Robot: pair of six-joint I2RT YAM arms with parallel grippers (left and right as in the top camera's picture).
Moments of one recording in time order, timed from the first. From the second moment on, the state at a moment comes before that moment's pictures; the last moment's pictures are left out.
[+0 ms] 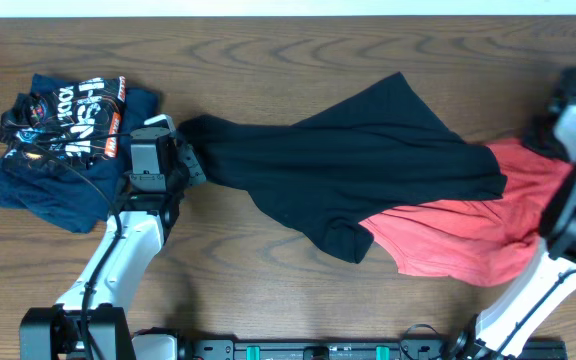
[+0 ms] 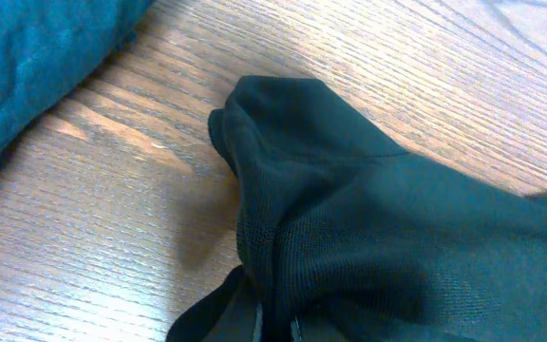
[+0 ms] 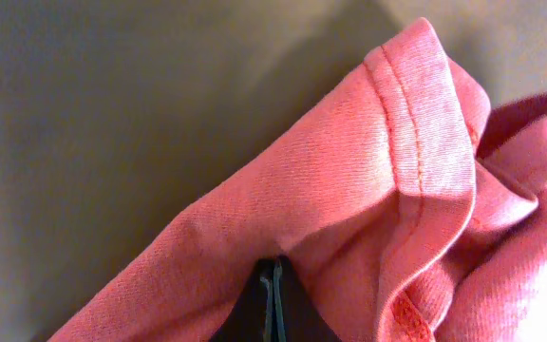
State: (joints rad) left arm -0.02 1.41 0.68 -0.08 0.02 -0.38; right arm -0.47 2.20 1.53 -0.61 0.35 0.17
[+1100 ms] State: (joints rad) left arm -0.02 1.41 0.68 -0.08 0.01 -0.38; right arm -0.07 1.71 1.31 -1.25 -0.27 0.01
